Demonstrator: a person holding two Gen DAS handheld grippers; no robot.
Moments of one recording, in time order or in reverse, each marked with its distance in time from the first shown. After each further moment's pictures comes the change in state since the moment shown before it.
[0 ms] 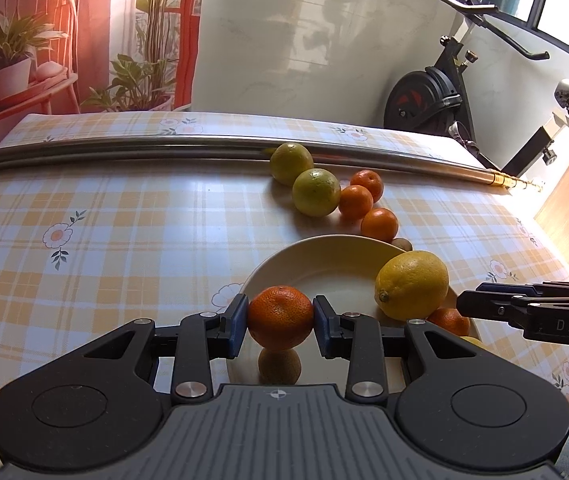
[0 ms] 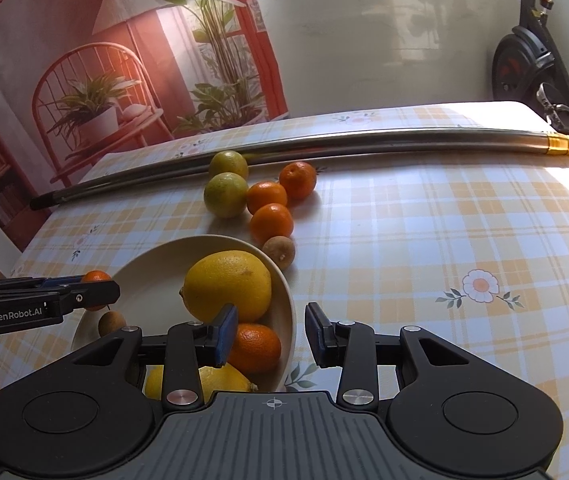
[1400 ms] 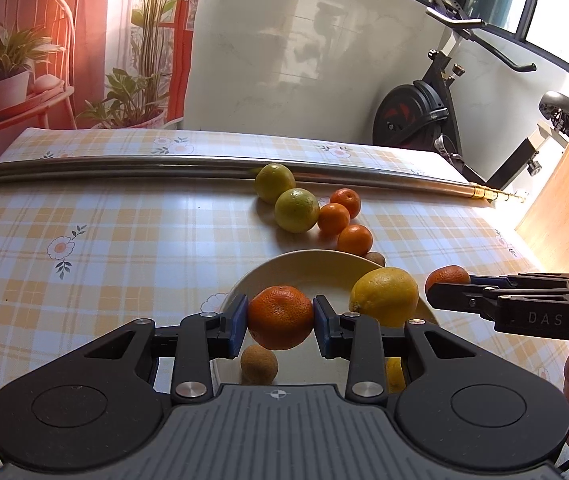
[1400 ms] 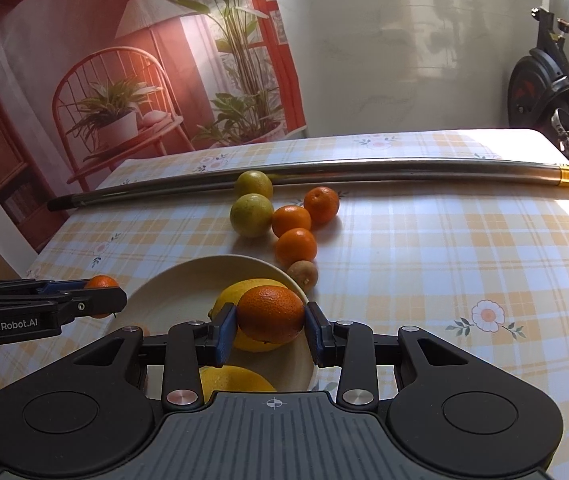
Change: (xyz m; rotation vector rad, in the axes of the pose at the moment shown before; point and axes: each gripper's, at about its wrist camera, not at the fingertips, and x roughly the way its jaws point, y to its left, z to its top) left arm -0.028 -0.007 0.001 -0.007 -0.035 -0.032; right arm -0.016 0.015 0.011 -0.053 -0.025 0.030
